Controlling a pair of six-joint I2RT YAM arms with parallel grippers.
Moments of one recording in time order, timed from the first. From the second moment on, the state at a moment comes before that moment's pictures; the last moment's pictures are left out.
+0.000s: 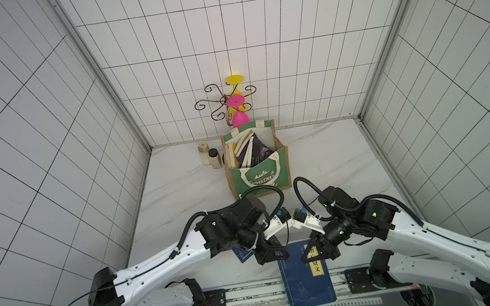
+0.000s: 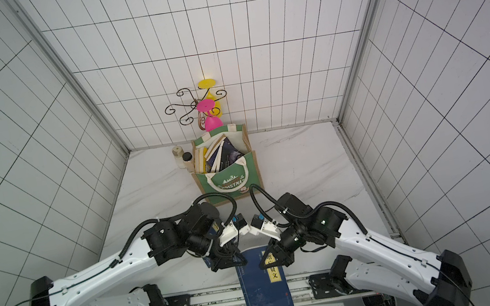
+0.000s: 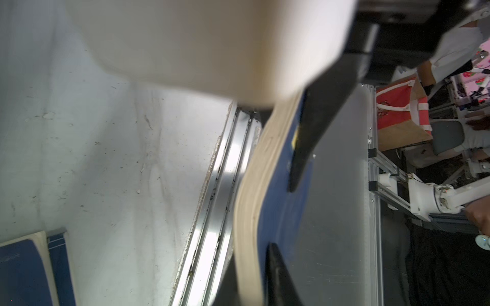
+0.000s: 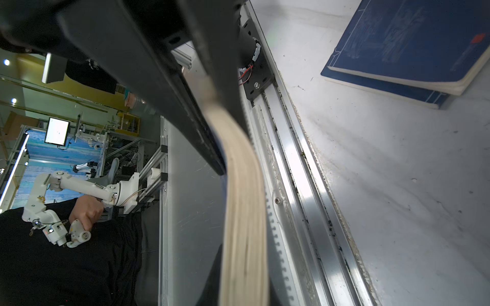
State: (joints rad) left arm -1.04 1.16 0.97 -0.71 0.64 -0.15; right arm 0.84 0.91 0.72 -0.74 -0.88 0.13
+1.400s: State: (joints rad) left arm -0.46 1.46 1.55 -0.29 0.21 -0.42; right arm 0.80 0.55 0.73 -0.57 -0.18 0.35
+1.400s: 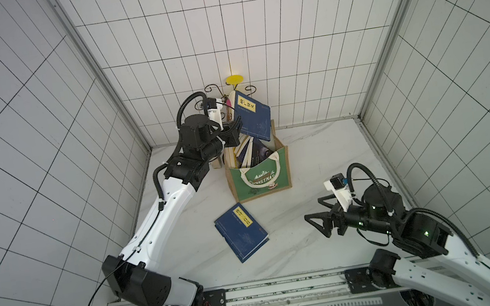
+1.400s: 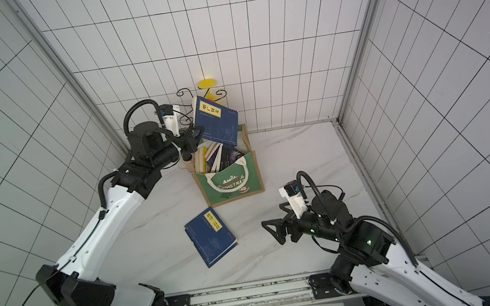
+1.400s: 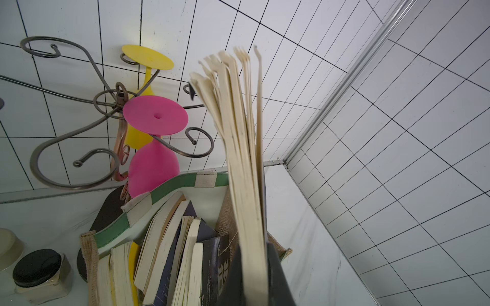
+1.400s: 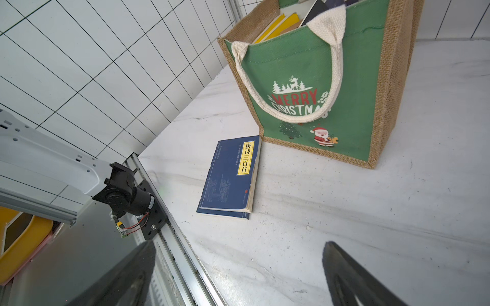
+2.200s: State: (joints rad) left arm -0.58 1.52 1.41 -0.27 -0.07 -0.37; right arm 0.80 0.56 0.73 -0.57 -0.18 0.35
